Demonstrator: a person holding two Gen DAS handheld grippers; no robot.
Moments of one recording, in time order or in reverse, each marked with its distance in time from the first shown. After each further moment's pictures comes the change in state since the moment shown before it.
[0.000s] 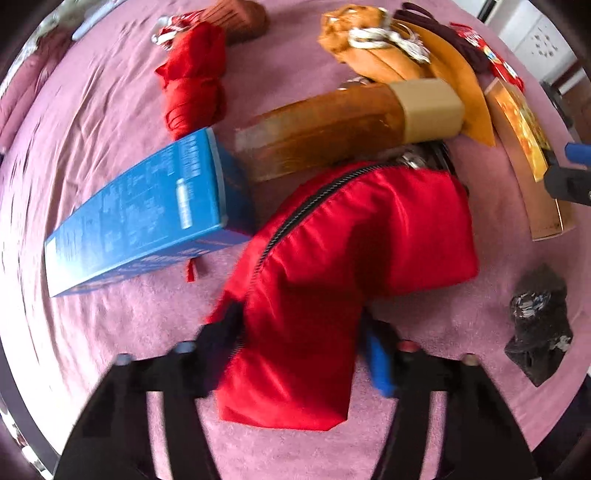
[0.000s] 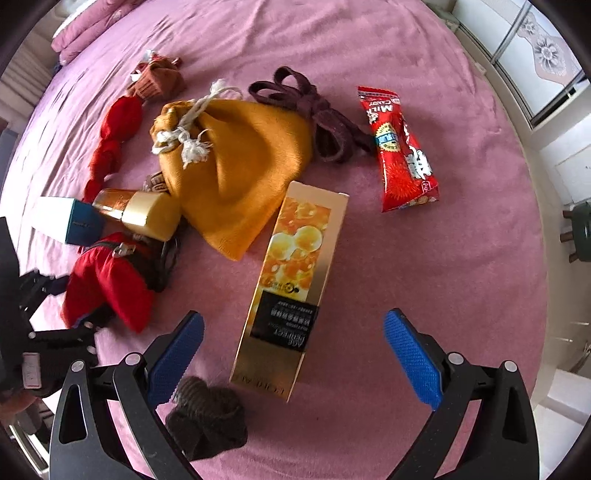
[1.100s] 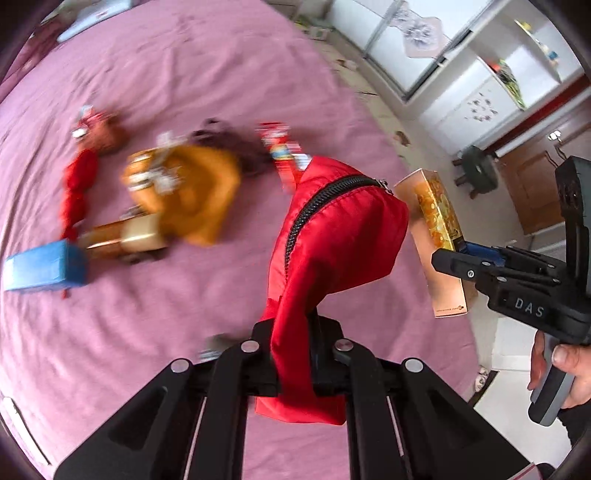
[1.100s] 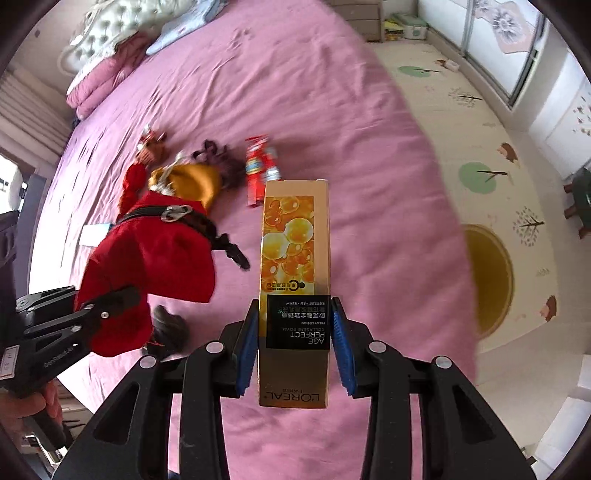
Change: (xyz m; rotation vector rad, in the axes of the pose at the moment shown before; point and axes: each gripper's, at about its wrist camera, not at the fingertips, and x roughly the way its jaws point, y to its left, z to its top) left arm -0.128 -0.164 0.020 -0.082 -0.198 -0.320; right arm -0.114 -0.151 -0.079 0.103 -0.149 0.130
